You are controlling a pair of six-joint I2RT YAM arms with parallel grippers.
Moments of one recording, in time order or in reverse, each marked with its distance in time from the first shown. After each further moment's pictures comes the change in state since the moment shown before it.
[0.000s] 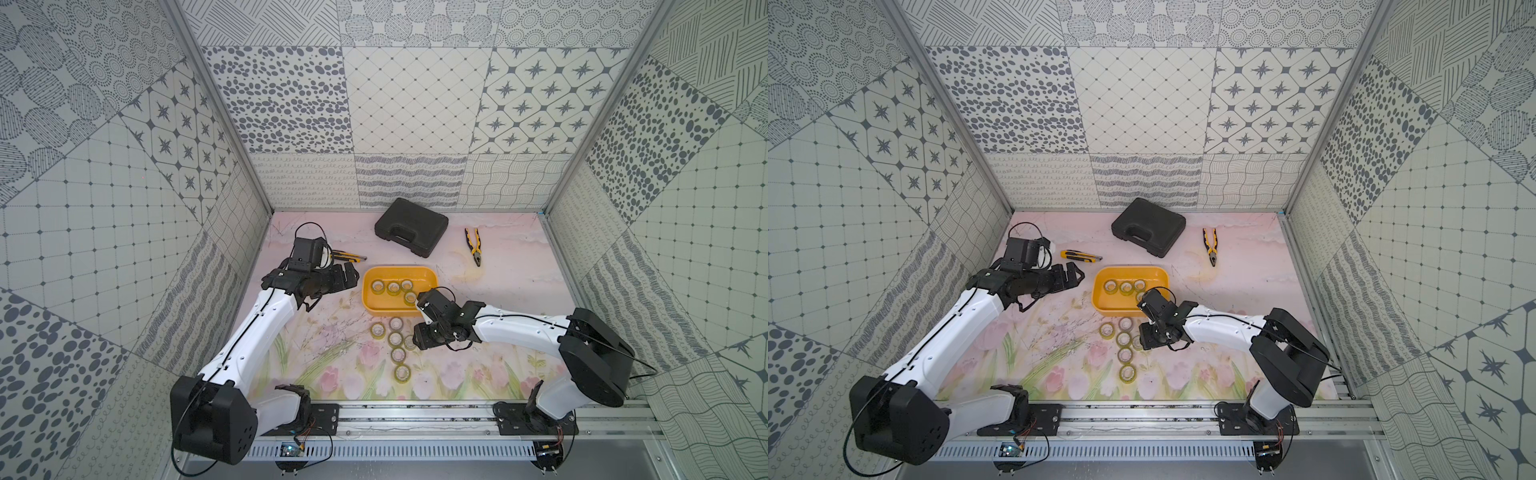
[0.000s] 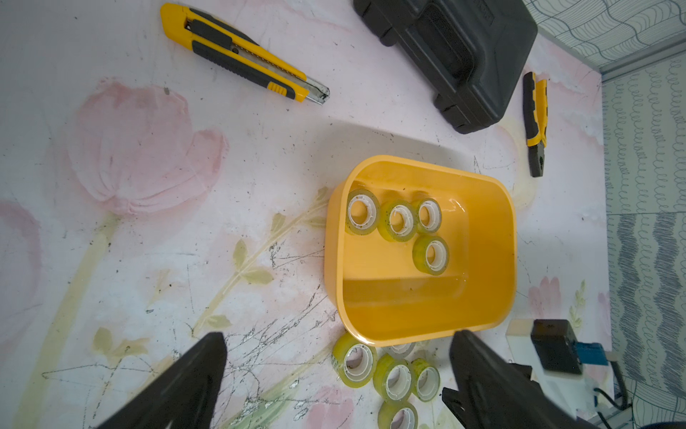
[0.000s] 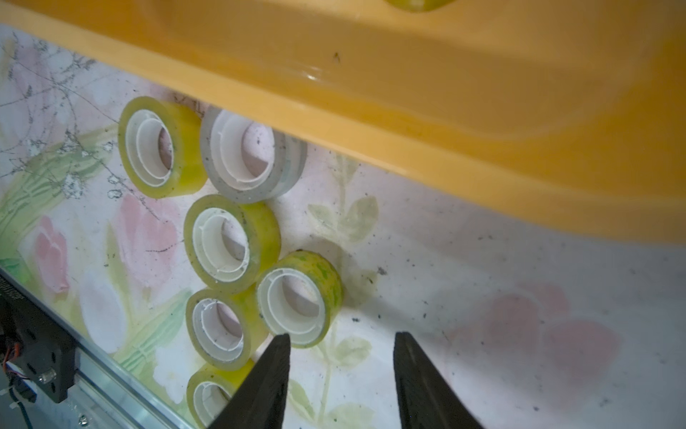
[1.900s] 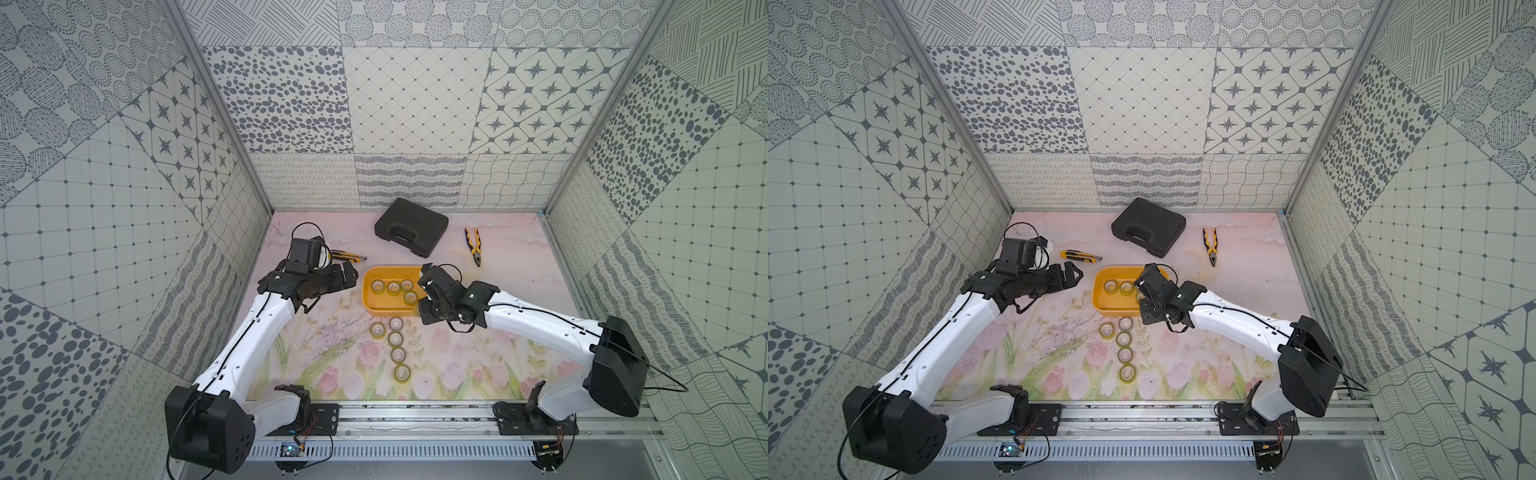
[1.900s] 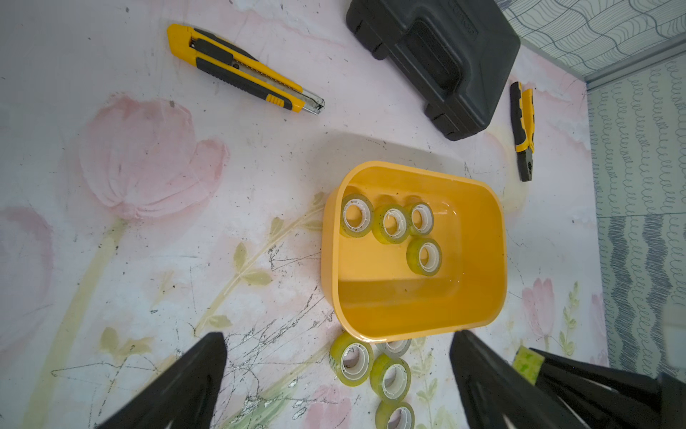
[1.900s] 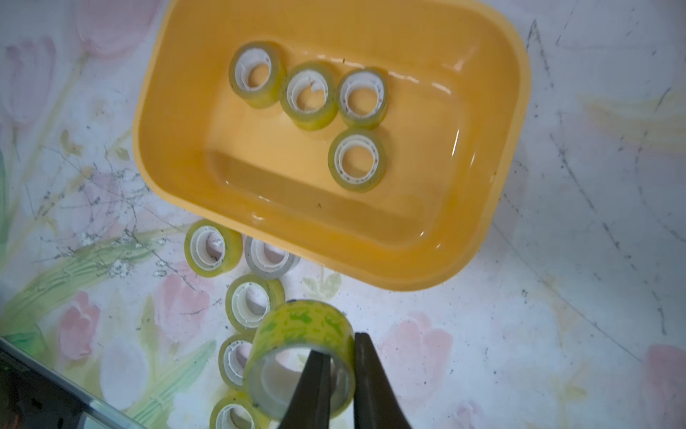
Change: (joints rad) left arm -0.002 -0.043 0.000 -0.004 -0.008 0.000; right arm -0.052 -0.080 0.281 -0.227 0.250 -0.086
